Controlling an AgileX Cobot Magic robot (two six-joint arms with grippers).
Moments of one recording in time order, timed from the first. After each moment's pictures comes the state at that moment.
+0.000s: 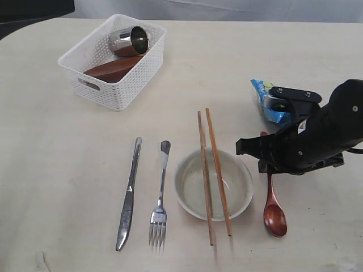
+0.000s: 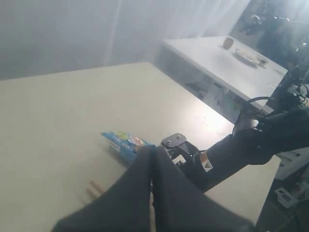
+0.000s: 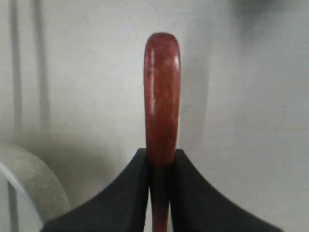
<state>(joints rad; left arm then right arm) -0.12 0.84 -0.71 -1.35 0.75 1.04 0.43 1.57 -0.57 0.23 0.38 0.22</state>
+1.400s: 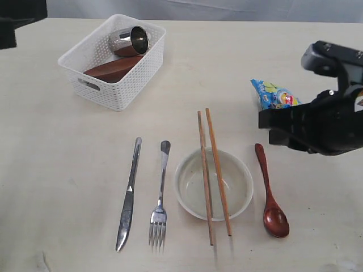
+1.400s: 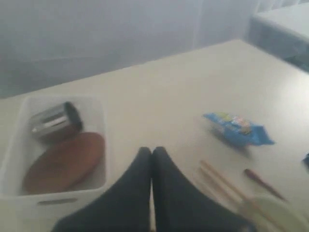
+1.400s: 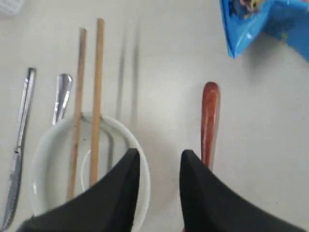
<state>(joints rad) -0.12 0.91 -0.72 -0.93 0.51 0.91 0.43 1.12 -0.59 0.22 0.58 0.25</state>
